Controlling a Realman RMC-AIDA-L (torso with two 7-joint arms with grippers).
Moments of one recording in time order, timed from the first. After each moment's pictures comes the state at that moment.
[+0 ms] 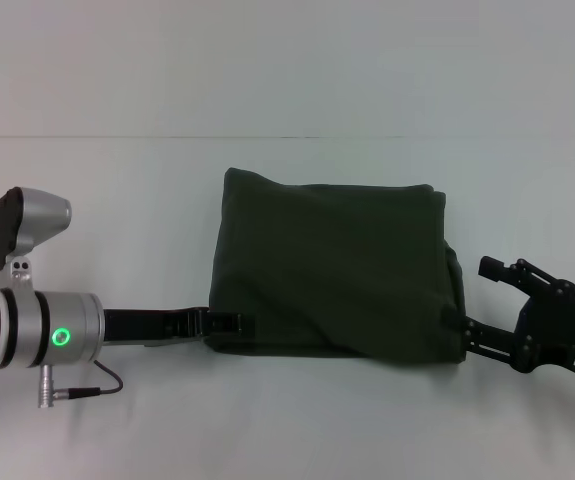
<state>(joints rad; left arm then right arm) -0.60 -2.08 0.95 0.50 2.02 1.15 -2.20 0.38 2.09 -0.59 -0.40 -1.77 -1.45 0.89</state>
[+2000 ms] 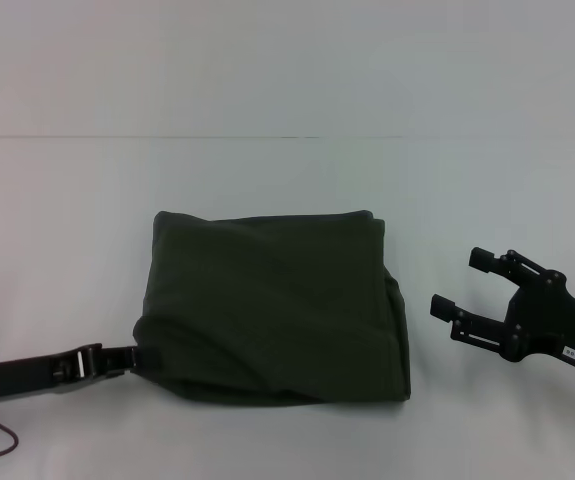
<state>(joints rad) -0.39 -2.03 0.72 0.58 2.02 1.48 -2.11 0.41 2.09 -0.59 -0.39 -1.77 -1.43 0.89</state>
